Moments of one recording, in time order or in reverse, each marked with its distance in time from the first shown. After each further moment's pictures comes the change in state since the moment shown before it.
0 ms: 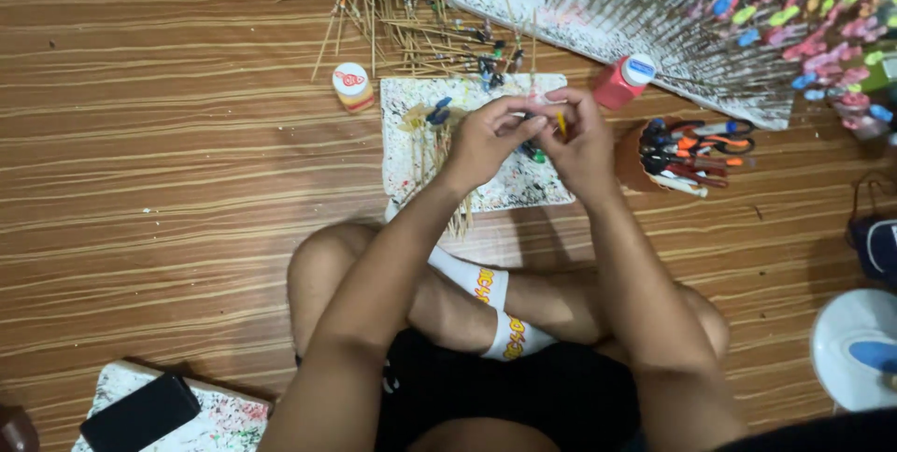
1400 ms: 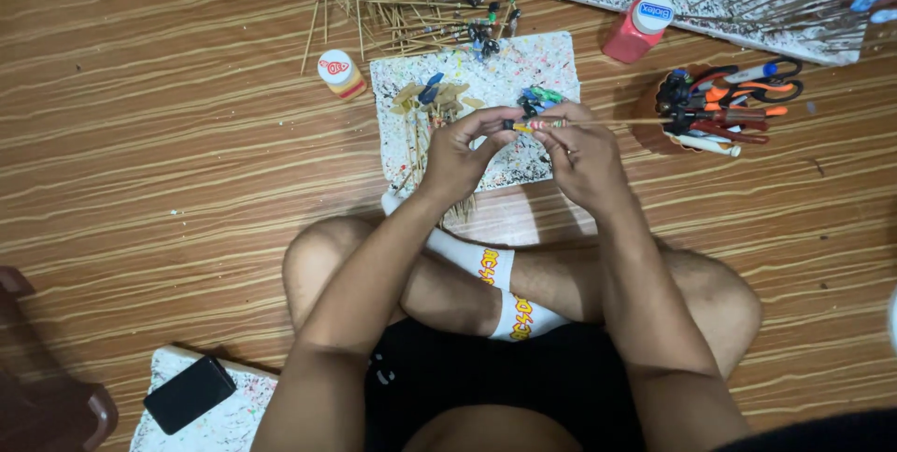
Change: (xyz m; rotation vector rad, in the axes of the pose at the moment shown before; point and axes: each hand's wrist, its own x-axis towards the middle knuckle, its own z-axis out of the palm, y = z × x) left_hand -0.043 0.016 0.003 0.216 0.020 0.061; right_hand -0.037 -0.018 -0.023 -0.275 -0.007 -0.413
